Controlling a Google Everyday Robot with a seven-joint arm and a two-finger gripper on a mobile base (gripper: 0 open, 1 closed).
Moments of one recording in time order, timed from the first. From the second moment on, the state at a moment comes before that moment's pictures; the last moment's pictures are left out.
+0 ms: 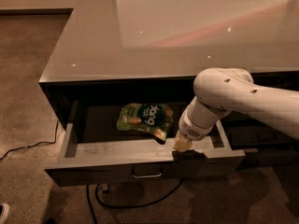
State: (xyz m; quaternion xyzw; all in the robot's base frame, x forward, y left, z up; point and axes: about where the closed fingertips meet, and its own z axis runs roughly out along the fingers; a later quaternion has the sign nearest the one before) arm 0.484 -0.104 0.679 -0.55 0.82 0.10 0.10
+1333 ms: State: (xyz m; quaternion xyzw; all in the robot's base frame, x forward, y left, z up) arm 0.552 -0.089 0.687 -0.55 0.81 0.09 0.17
